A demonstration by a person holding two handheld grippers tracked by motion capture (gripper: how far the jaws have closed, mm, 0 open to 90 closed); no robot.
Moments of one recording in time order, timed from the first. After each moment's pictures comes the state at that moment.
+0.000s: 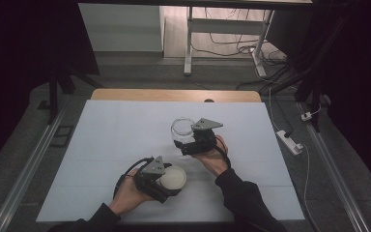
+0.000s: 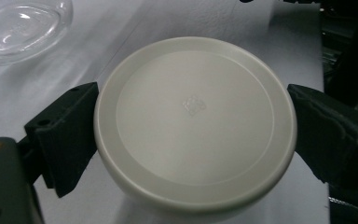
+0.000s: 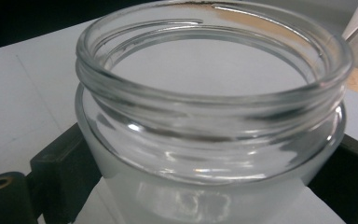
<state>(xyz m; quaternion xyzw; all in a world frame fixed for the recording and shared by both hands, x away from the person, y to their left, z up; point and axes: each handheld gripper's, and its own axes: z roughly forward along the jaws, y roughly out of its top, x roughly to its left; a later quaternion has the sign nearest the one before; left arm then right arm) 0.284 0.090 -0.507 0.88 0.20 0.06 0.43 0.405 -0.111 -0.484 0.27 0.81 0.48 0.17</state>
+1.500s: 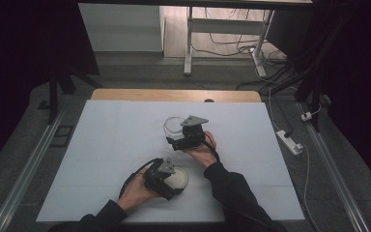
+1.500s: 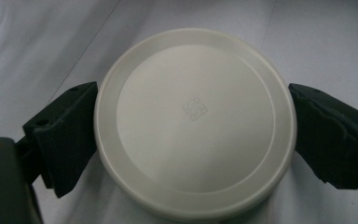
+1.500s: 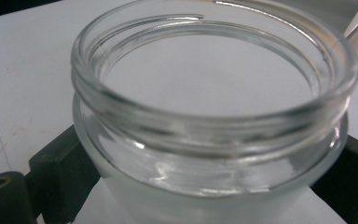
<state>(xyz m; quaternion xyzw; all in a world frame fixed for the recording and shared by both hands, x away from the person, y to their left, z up) 0.309 0.070 -0.543 0.91 0.21 0.07 0.35 0.442 -0.080 -0.518 0.27 0.83 0.46 0.17</state>
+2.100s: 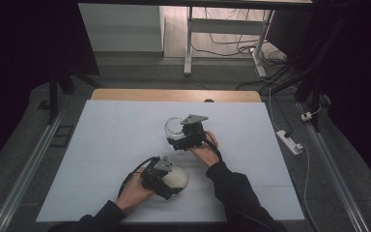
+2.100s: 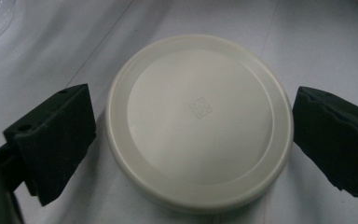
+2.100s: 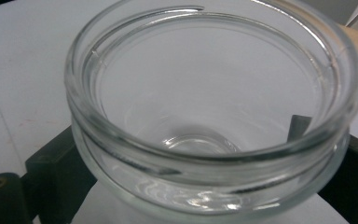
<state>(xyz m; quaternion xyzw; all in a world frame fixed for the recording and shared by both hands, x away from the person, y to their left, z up) 0.310 0.079 -0.543 0.89 0.23 0.05 0.38 0.443 -0.081 -0.511 0.29 0.84 0.44 0.15</state>
